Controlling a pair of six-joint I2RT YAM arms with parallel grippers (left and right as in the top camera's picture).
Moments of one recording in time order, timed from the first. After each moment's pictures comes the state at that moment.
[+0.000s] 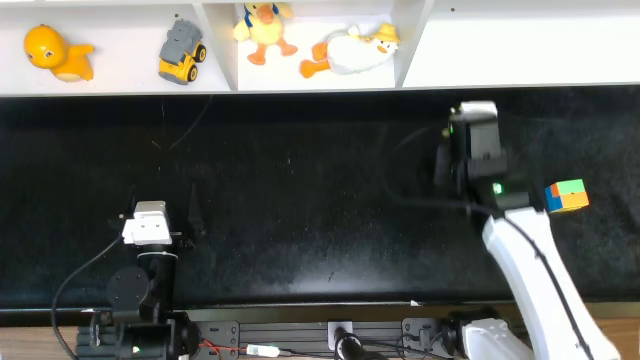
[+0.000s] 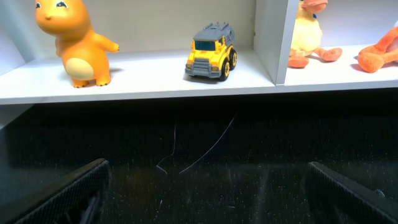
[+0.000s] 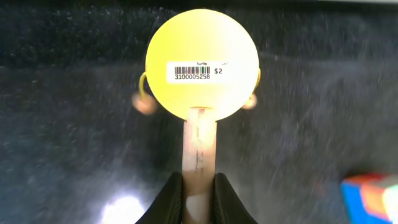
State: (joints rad) left arm 0.05 0.01 0.01 -0.08 0.01 0.05; right arm 0.16 1.24 0.90 -0.66 0.29 0.13
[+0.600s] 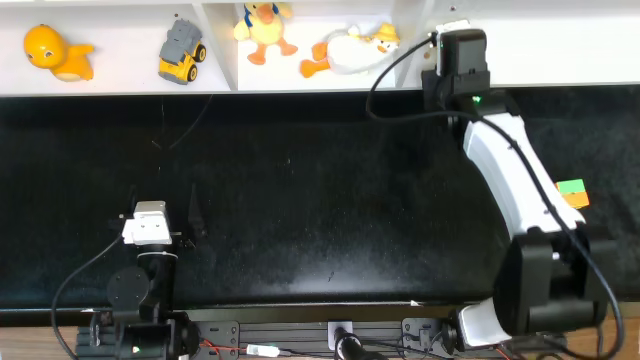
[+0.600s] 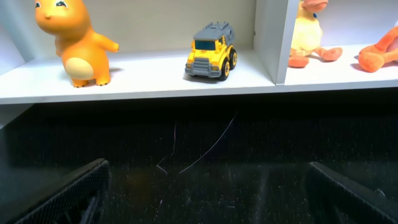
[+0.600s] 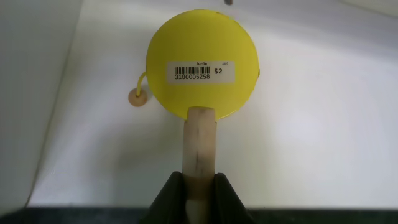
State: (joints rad) left arm 0.05 0.01 0.01 -0.08 0.01 0.05; right arm 0.12 1.71 1.26 -0.37 0.24 -0.09
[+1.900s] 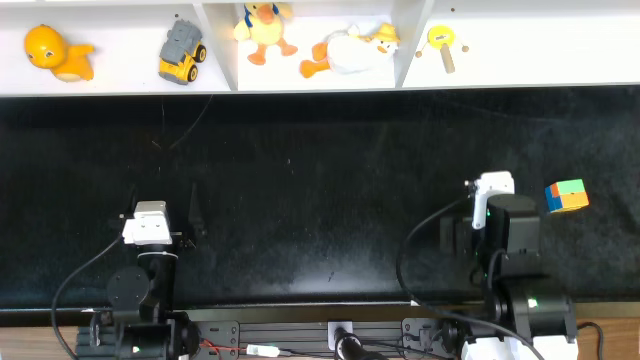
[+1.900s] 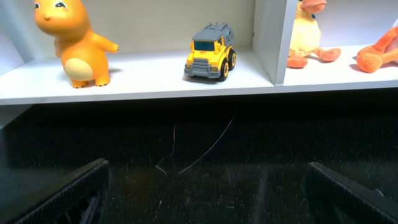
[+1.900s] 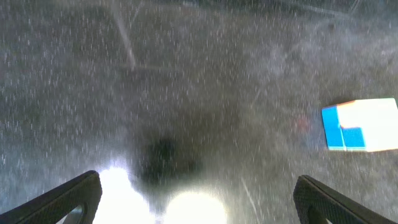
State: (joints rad) left arm 0.05 0.01 0.01 -0.08 0.01 0.05; right arm 0.07 0.66 0.66 -0.93 0.15 -0.06
